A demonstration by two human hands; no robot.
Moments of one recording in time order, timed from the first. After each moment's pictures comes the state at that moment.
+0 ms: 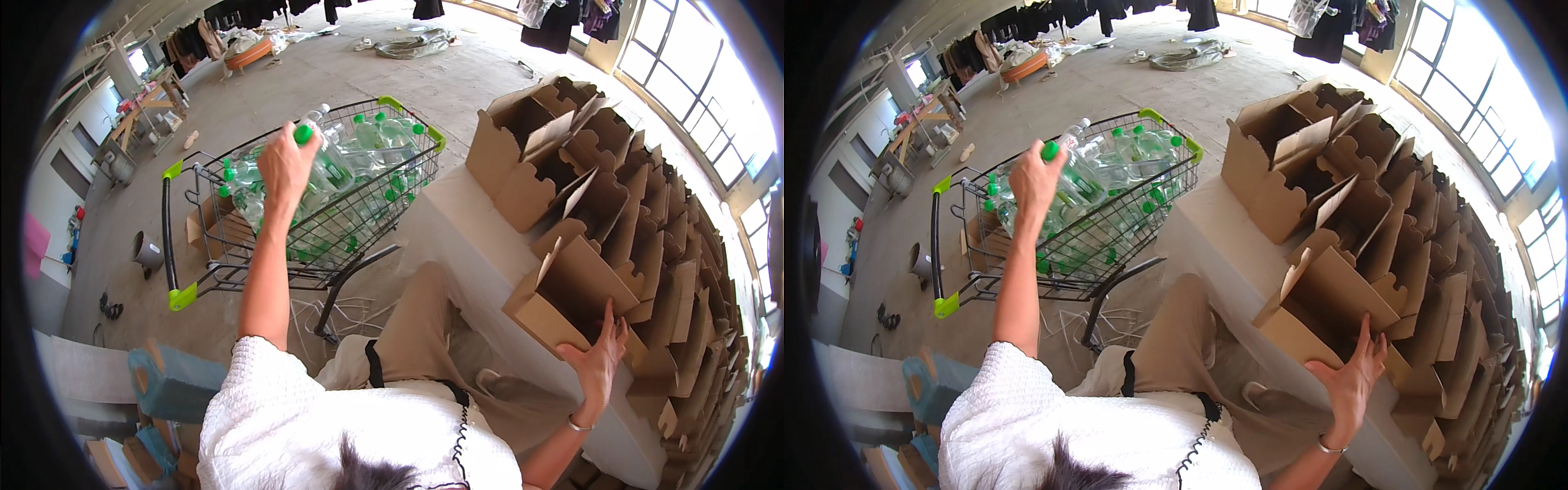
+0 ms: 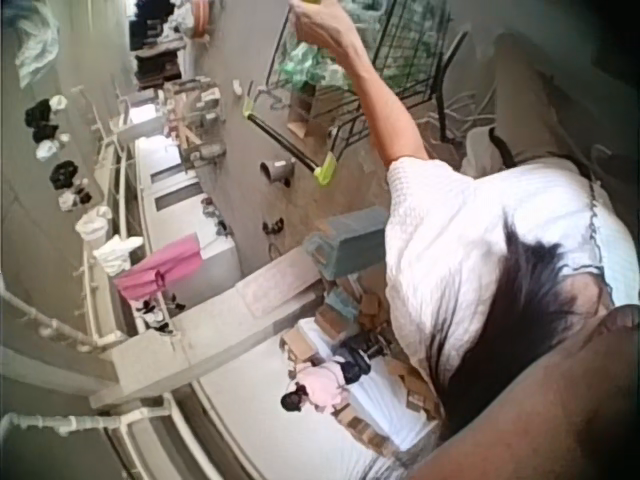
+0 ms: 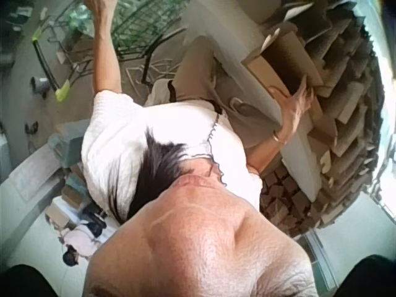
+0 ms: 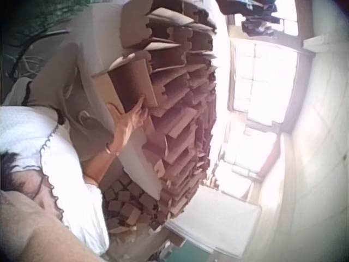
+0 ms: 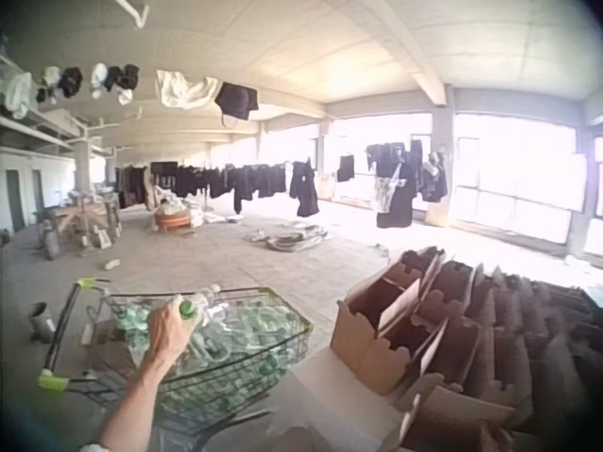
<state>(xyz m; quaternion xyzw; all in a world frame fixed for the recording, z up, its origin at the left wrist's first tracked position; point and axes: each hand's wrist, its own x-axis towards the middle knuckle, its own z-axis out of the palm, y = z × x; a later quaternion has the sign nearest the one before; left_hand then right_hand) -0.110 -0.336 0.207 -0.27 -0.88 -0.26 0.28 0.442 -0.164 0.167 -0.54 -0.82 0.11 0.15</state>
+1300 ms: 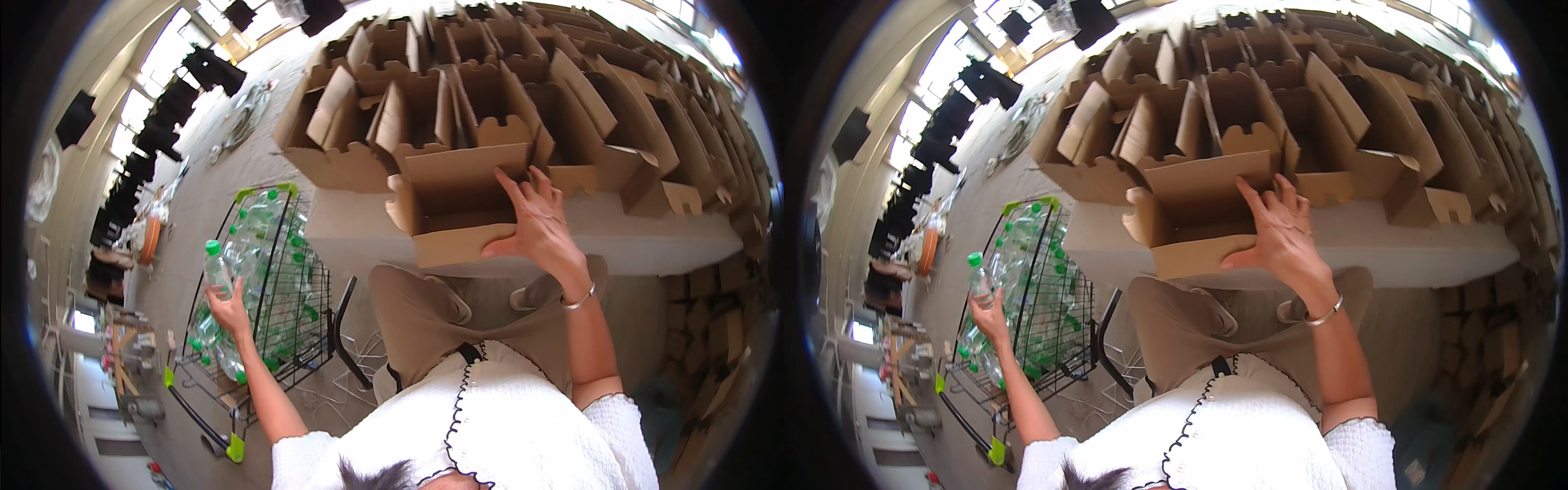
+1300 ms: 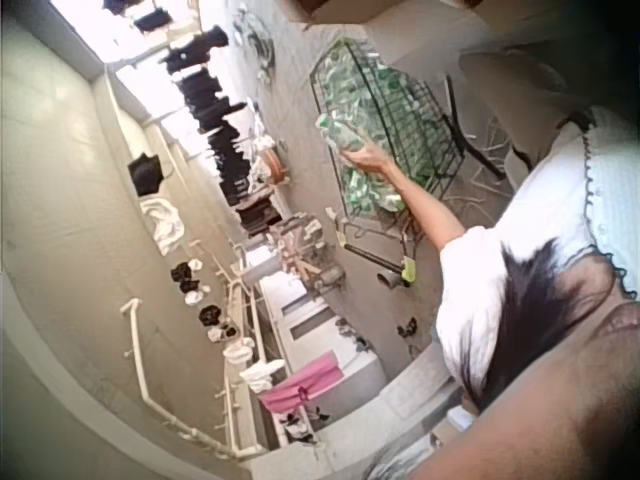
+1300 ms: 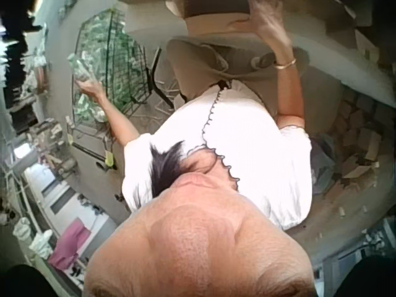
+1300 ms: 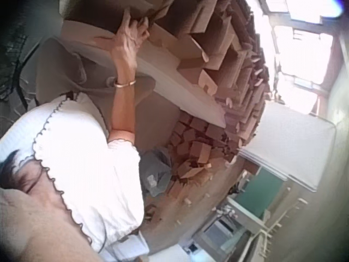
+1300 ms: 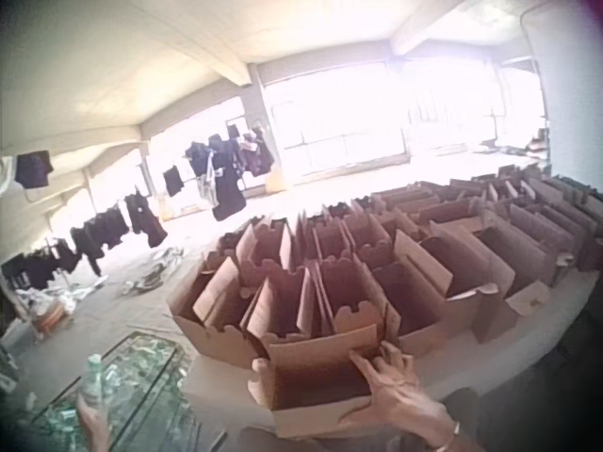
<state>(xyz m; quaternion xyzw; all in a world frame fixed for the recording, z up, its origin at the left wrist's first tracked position) -0.154 -0.332 0.113 -0.39 -0.81 -0.38 0.22 0.464 -0.155 0.161 -0.52 -0.82 0.15 0.21</state>
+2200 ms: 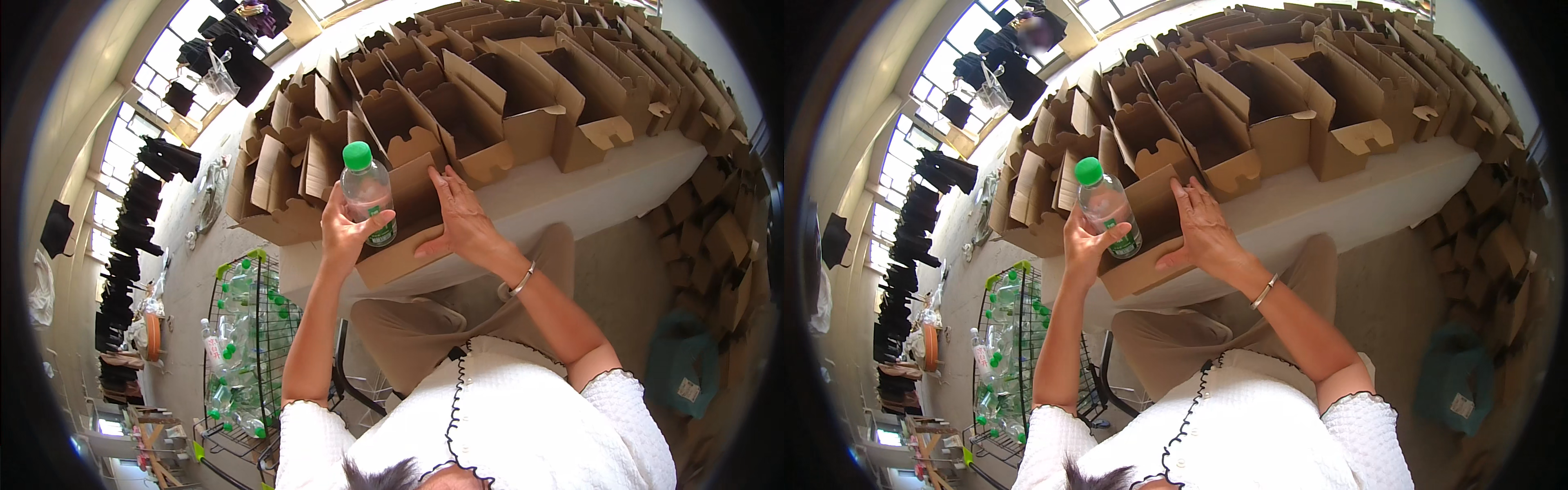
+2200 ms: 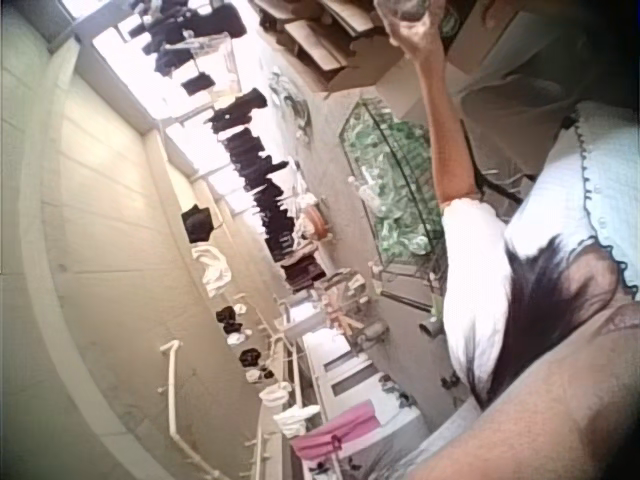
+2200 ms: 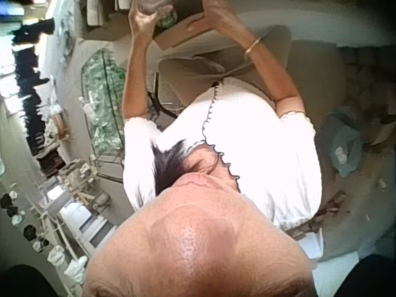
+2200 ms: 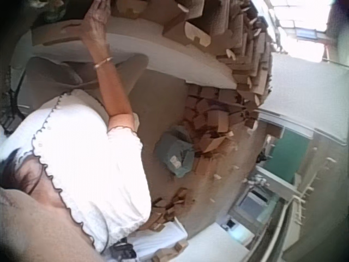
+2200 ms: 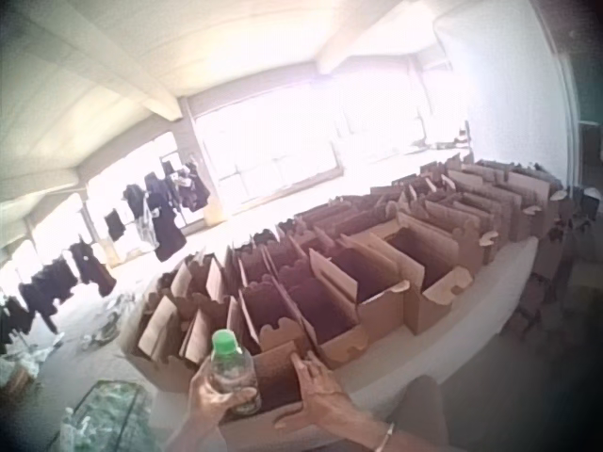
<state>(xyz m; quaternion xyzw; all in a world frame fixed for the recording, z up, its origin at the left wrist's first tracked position) 0.244 -0.133 0.190 -0.68 -0.42 -0.45 -0.39 0.467 -0.157 0.113 -0.49 -0.76 0.16 0.40</state>
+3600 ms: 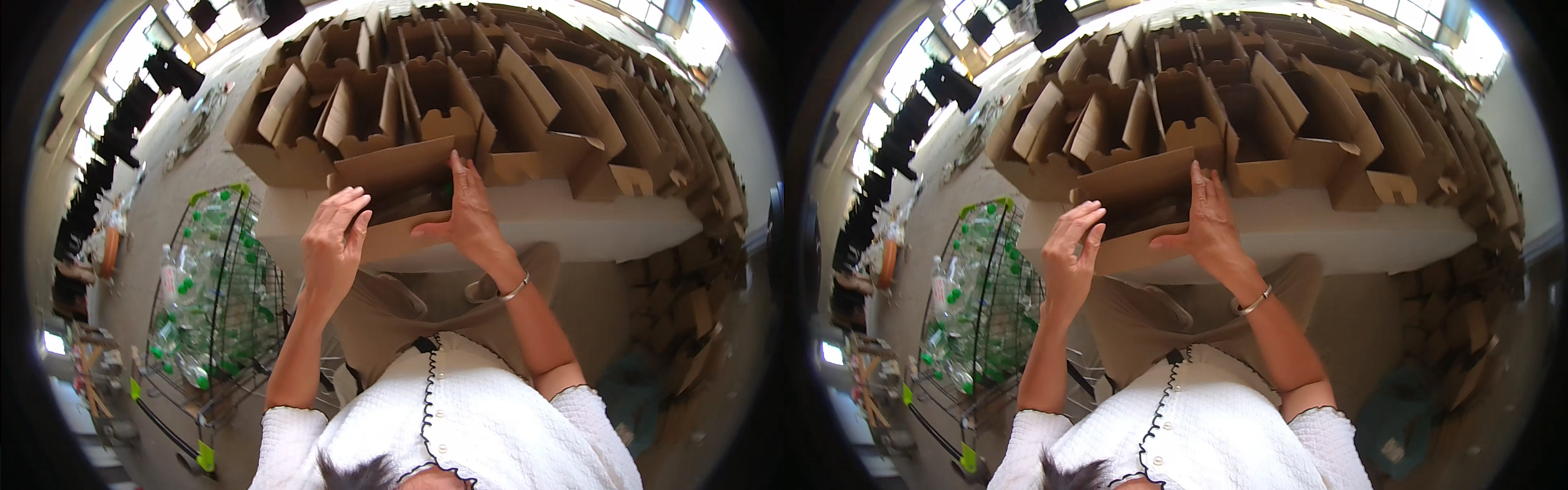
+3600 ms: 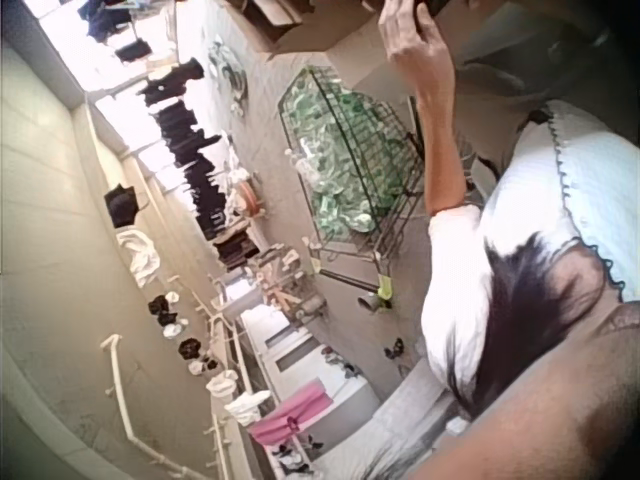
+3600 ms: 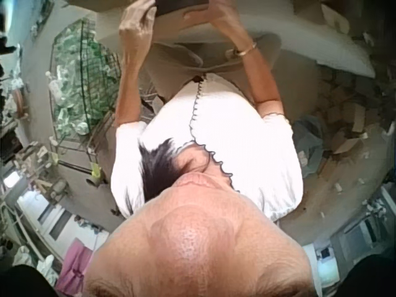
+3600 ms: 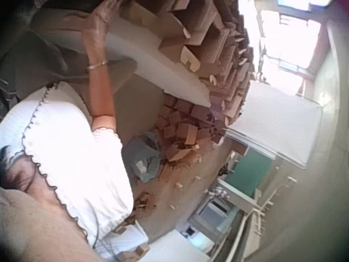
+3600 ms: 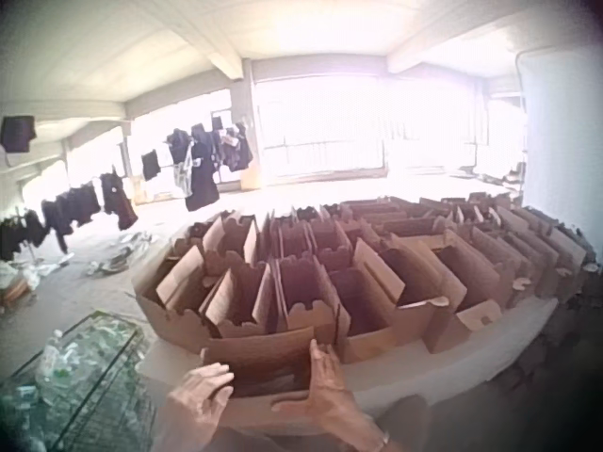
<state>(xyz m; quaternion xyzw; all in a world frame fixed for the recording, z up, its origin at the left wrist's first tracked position) 0.216 -0.216 0.183 -0.75 -0.53 -0.41 -0.01 0.445 -0.156 0.117 -0.51 -0.77 0.16 0.35</state>
